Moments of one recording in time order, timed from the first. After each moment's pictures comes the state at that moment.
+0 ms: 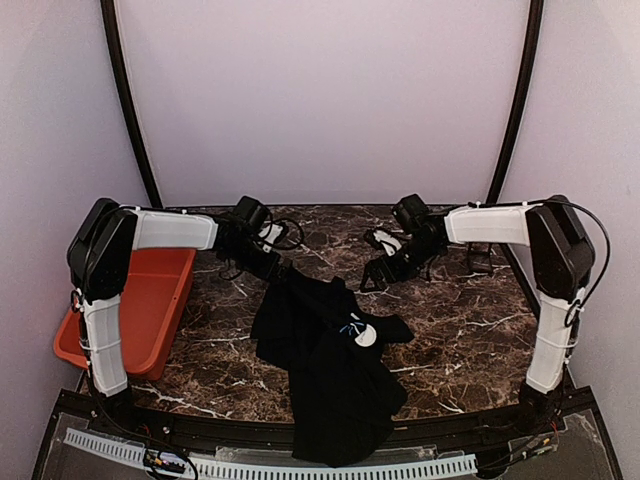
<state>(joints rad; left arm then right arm) -0.54 2.00 1.40 -0.41 0.11 -0.06 0.54 1.91 1.36 -0.57 -0.38 -0.01</state>
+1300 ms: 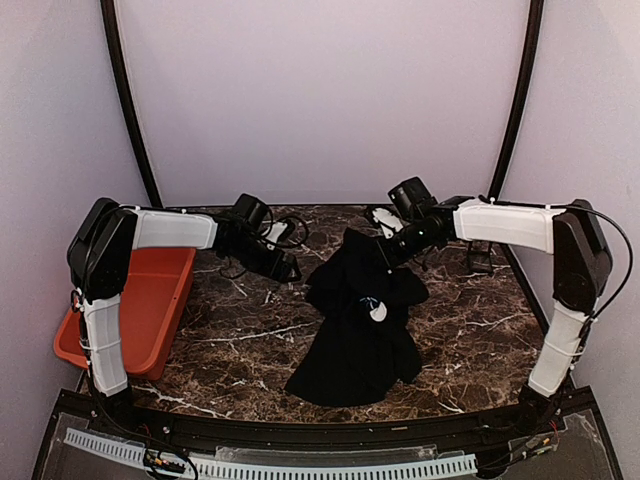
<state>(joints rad) -0.54 2.01 1.40 -0.38 0.30 -0.08 0.61 1.81 1.37 -0.50 -0.14 0.06</state>
